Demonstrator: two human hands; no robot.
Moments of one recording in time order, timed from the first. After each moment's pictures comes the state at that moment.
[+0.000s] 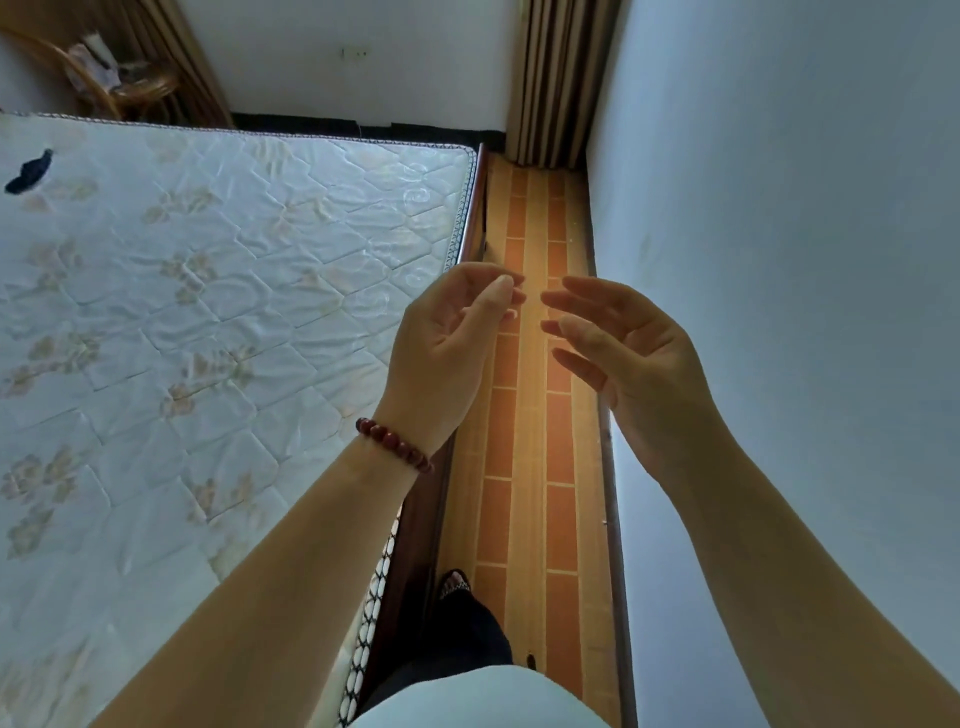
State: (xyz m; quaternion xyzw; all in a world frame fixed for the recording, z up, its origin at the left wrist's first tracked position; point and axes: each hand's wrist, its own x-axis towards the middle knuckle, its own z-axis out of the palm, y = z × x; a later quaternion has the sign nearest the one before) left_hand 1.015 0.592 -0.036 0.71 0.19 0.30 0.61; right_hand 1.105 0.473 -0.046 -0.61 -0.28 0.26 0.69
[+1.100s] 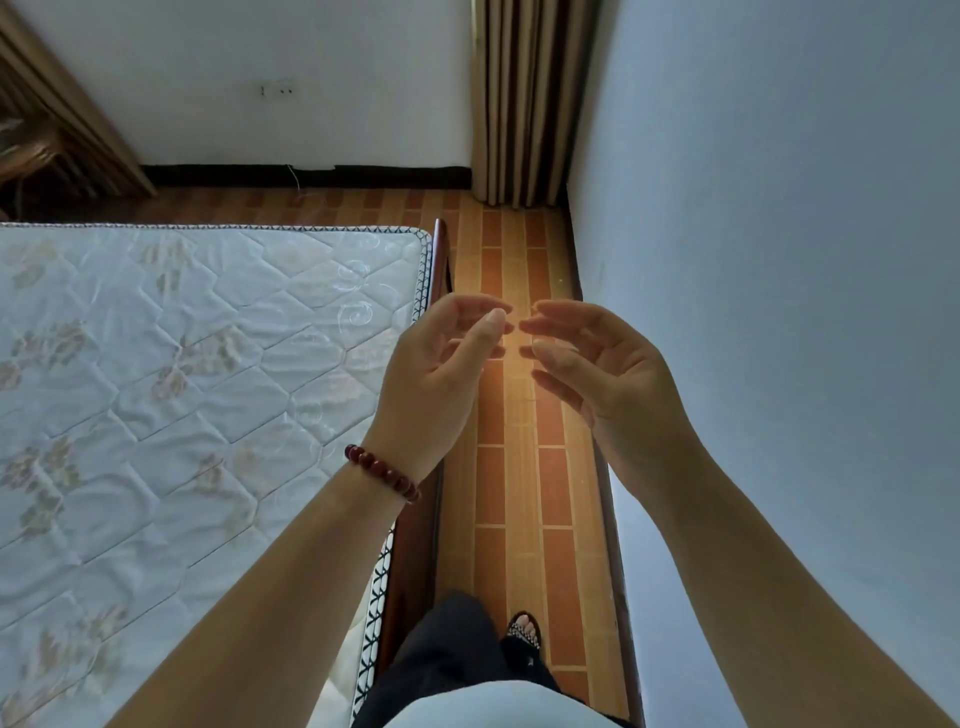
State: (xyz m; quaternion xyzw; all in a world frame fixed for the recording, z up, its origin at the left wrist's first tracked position) left_hand 1.465 0.895 -0.057 0.74 0.19 0.24 0.60; right_hand 1.544 0.772 -0.064 -0.61 -0.24 0.27 0.71
